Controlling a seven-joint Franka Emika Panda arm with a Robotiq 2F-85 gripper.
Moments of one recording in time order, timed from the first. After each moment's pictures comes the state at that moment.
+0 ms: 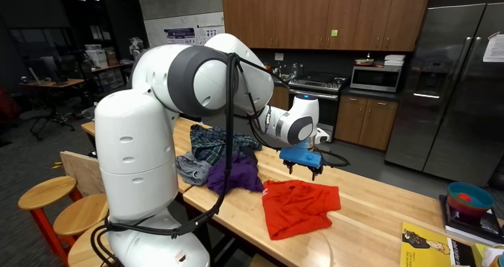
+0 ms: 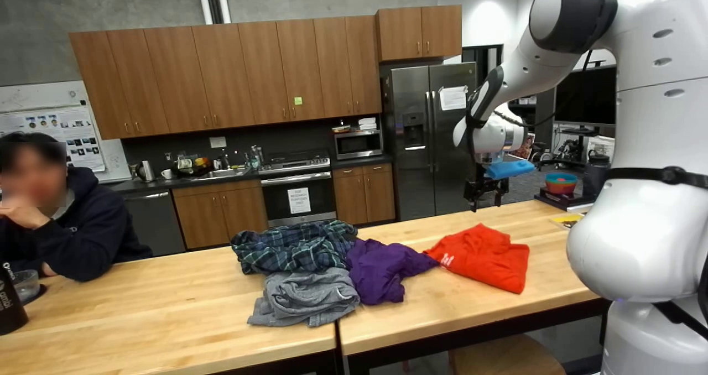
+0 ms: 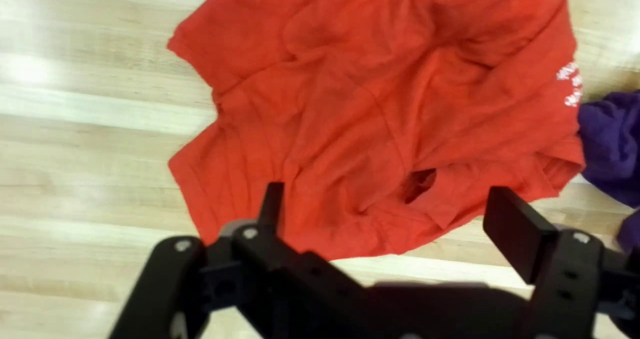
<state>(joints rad) -0.11 0.11 -0.15 -2.23 0.04 2.44 -0.32</state>
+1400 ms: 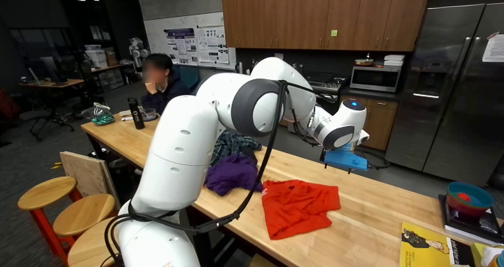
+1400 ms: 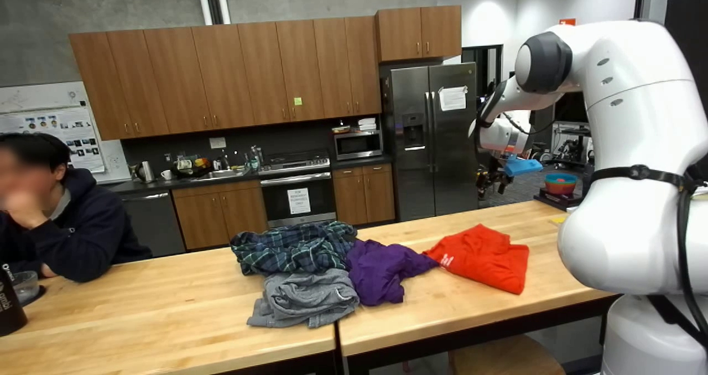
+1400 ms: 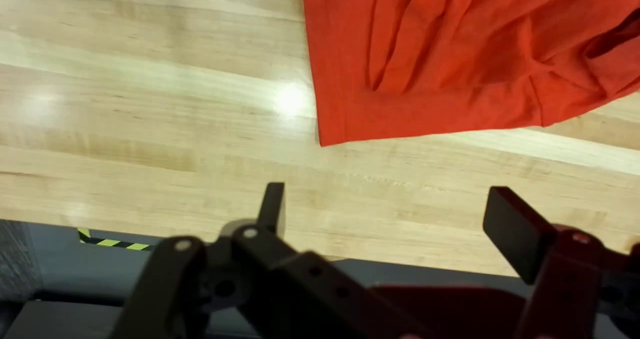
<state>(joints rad) -0.35 0.46 -0.06 -1.79 0.32 2.48 -0.75</state>
